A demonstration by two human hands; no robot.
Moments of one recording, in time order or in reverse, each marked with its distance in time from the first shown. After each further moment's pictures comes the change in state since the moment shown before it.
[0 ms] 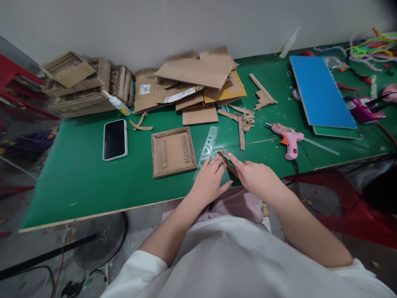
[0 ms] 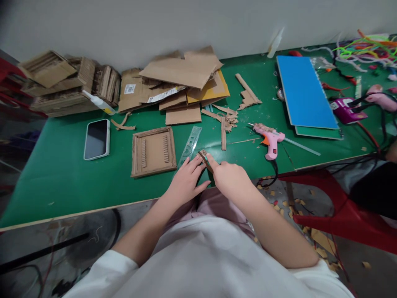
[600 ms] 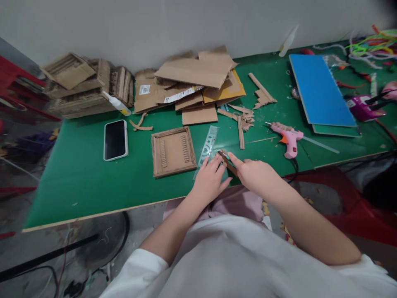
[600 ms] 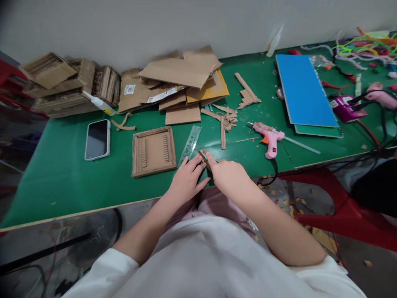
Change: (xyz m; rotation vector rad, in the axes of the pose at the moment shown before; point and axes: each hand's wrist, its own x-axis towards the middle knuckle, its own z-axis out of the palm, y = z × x) left_hand 0.000 0.003 0.001 0.043 0.029 -0.021; right_hand 0.001 0.000 -0.004 -0.022 0.019 -0.025
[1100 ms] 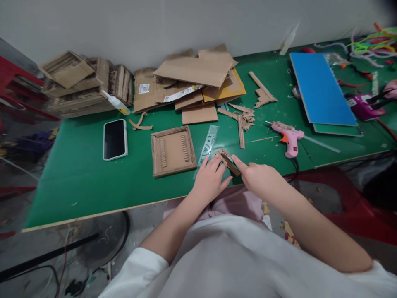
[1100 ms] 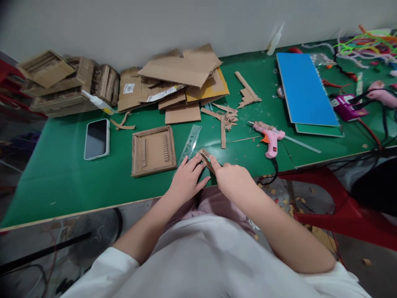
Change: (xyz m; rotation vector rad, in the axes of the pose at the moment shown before) left_hand 0.001 0.001 0.001 0.008 0.011 -0.014; right_hand -0.012 0.002 0.004 -0.030 -0.035 0.008
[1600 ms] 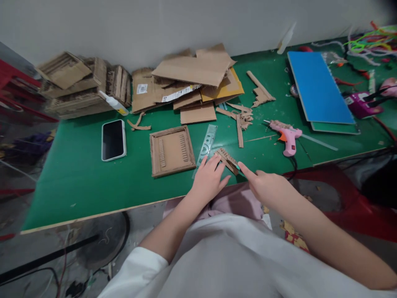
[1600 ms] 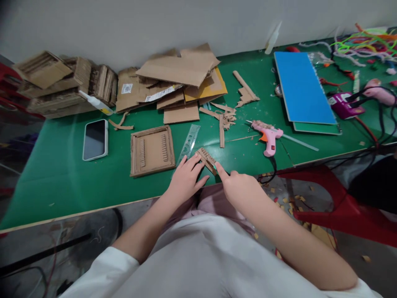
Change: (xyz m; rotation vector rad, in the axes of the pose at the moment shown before) left_hand 0.000 0.001 0.001 0.031 -0.010 -0.005; right_hand -0.025 0.008 0.017 -0.052 -0.052 0.012
